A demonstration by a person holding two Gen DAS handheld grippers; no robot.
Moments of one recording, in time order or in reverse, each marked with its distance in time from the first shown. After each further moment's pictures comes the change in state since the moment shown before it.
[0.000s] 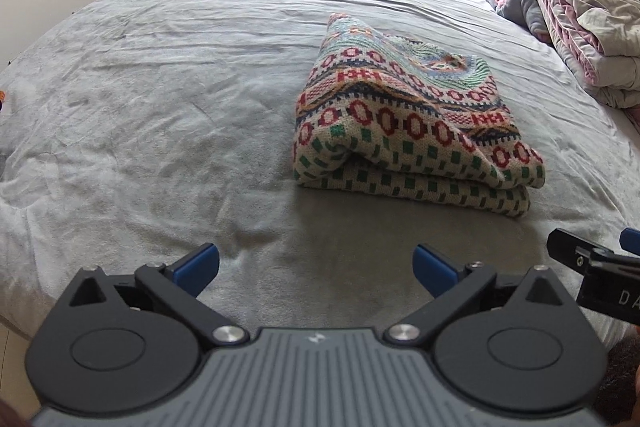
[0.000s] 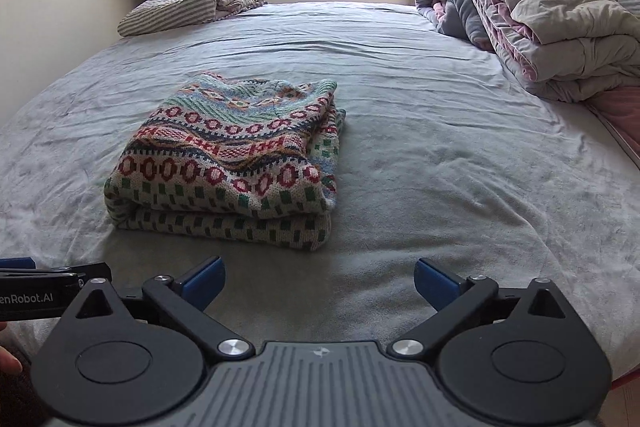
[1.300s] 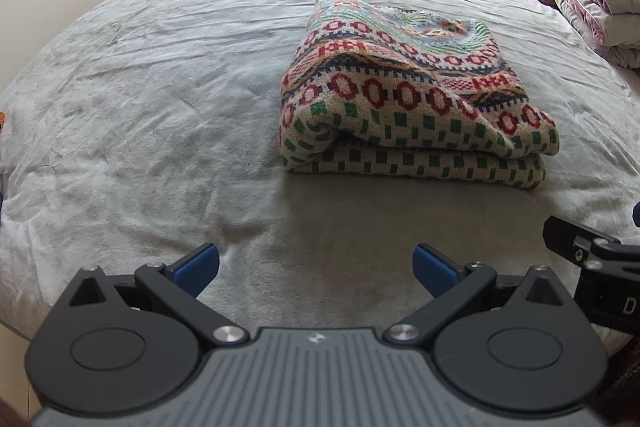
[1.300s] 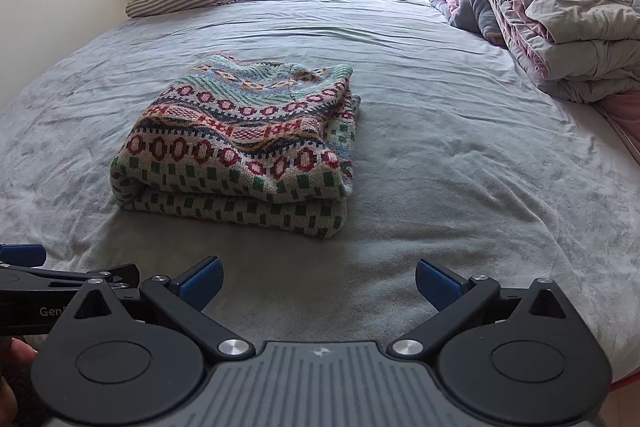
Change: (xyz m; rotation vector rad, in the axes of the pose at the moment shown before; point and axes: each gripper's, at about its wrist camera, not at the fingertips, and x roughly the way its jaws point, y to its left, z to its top) left arm 0.017 -0.022 -0.002 0.085 0.051 0.058; right arm 0.008 0.013 -0.002 -0.020 0.042 0.004
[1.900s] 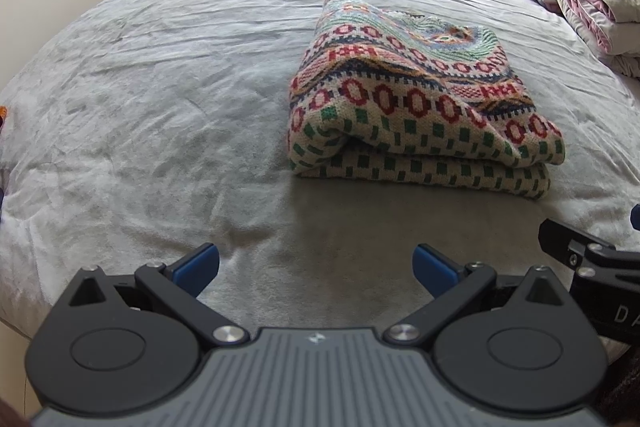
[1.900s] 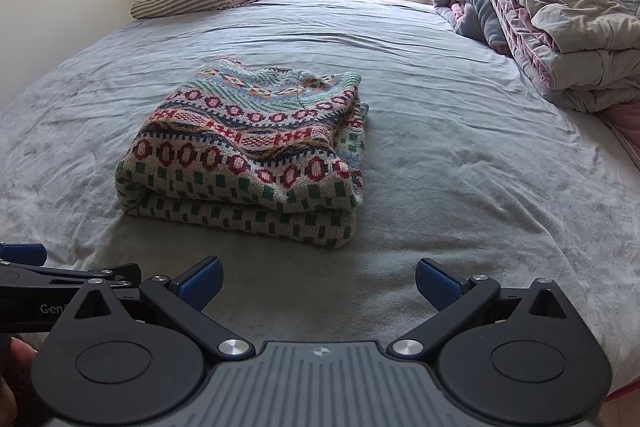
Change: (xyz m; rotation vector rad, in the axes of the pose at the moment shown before) left arm 0.002 0.005 0.003 -0.026 -0.003 0.000; right arm 0.001 0.009 0.003 -0.020 -0.019 0.001
